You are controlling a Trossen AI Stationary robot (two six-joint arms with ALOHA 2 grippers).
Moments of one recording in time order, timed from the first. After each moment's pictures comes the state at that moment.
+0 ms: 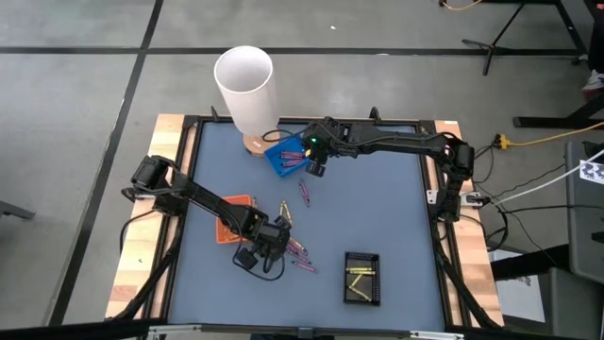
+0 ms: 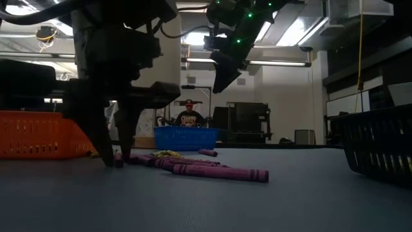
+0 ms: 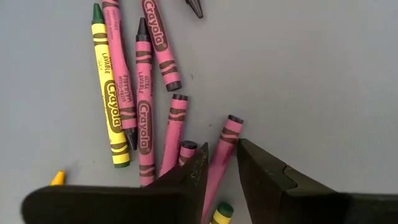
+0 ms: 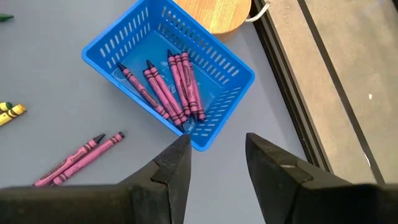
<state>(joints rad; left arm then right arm) -0.31 1.81 1.01 -0.42 0.02 0.46 -0.25 1.86 1.59 -0.71 0.27 -0.08</state>
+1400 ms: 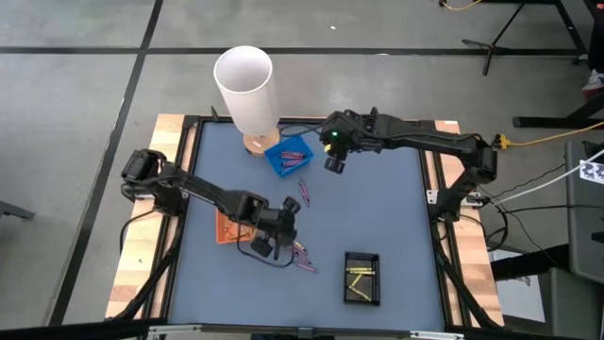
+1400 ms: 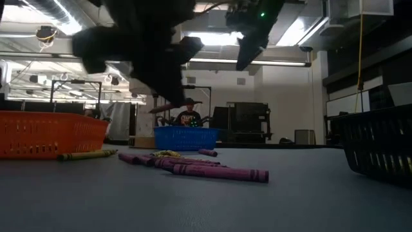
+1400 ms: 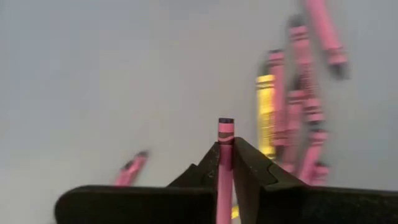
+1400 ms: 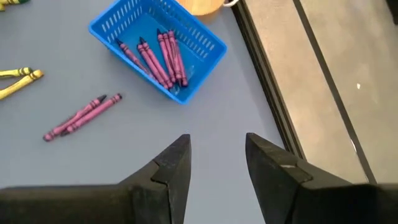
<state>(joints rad) -0.23 1.70 1.11 -0.41 -0.17 0.48 -0.25 1.67 1.59 -0.92 0.28 -0.08</state>
